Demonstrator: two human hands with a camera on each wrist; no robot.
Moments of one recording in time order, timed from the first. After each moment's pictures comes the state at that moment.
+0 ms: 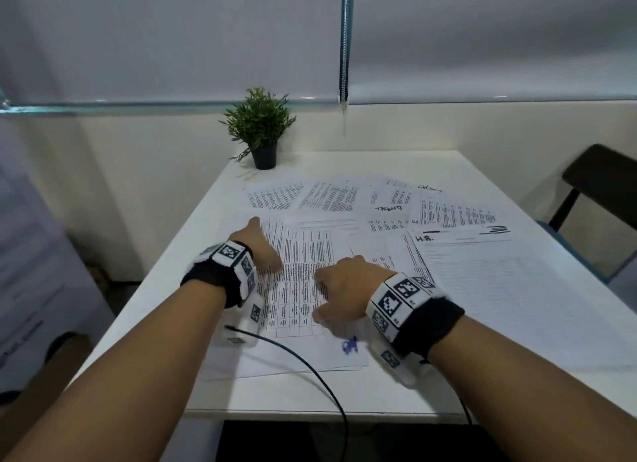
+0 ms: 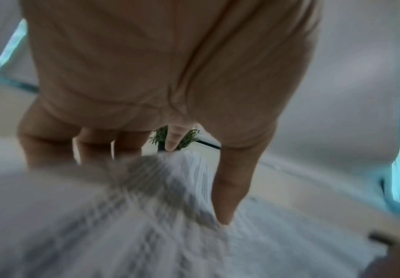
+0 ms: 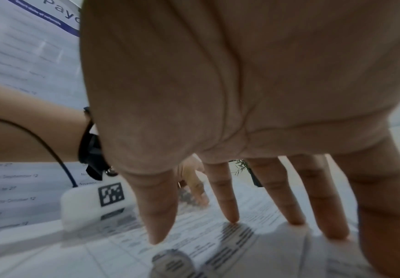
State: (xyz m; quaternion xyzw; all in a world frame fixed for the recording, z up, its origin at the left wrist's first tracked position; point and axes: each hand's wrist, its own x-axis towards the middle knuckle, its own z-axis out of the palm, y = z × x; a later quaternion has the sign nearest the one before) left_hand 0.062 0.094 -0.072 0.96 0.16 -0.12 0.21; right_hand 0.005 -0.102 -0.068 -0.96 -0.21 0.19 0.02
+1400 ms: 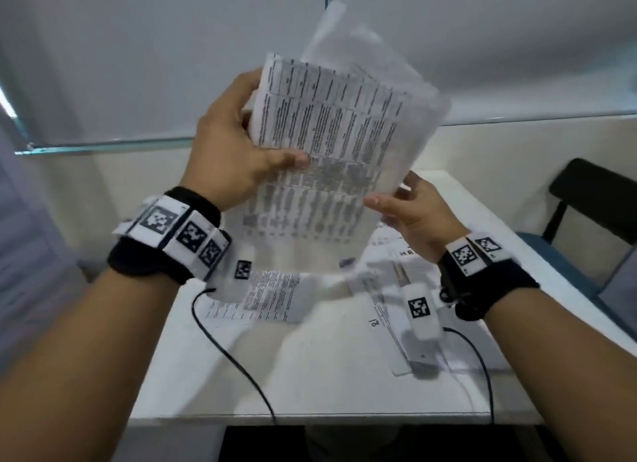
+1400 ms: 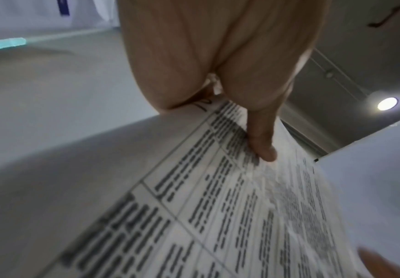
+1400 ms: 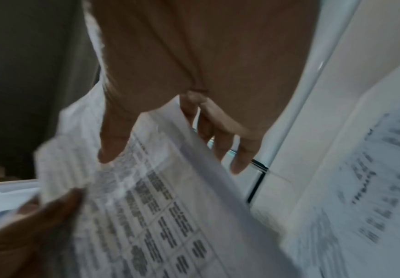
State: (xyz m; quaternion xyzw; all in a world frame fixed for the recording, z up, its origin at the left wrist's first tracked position) left_hand -0.034 0.032 0.105 0.82 -0.17 0.28 0.47; right_hand 0.023 -0.208 0.007 -0.66 -0.11 -0.02 0.74
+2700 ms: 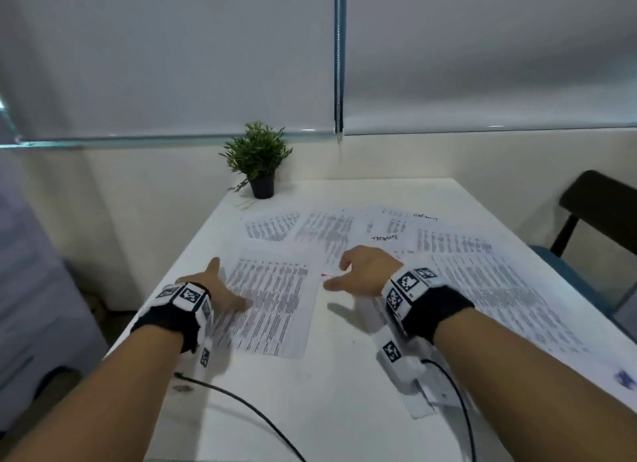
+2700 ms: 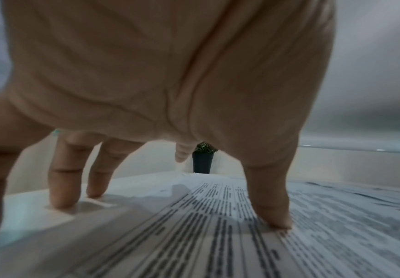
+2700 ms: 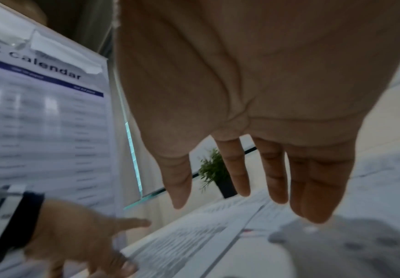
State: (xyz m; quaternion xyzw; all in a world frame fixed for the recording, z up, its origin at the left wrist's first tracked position) left_hand 0.053 0.149 -0.085 0.95 0.22 -0.17 0.11; right_hand 0.055 -0.140 -0.035 -0.97 -0.13 0.13 0.17
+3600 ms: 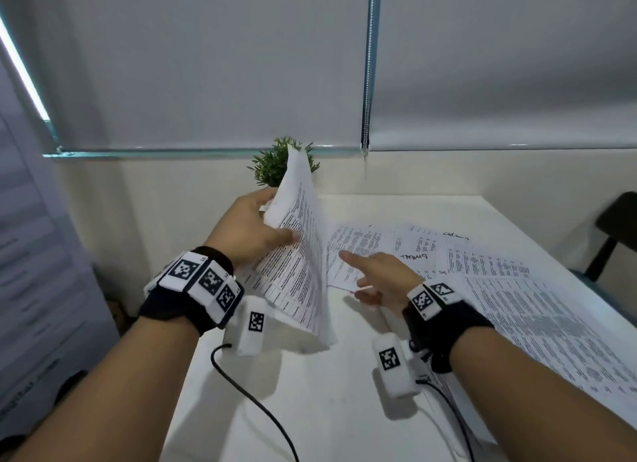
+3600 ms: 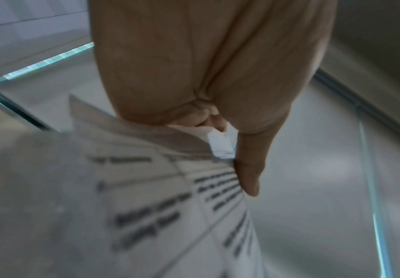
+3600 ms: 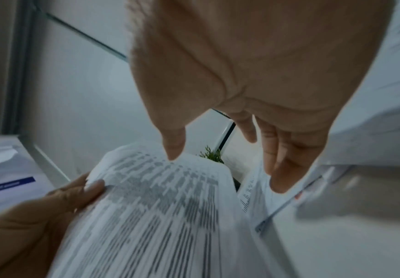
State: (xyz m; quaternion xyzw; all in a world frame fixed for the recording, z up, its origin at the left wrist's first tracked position) left_hand 0.035 0.116 0.032 0.86 0.00 0.10 0.50; right_hand 0.090 -0.104 -0.053 -0.76 0.07 0.19 0.62
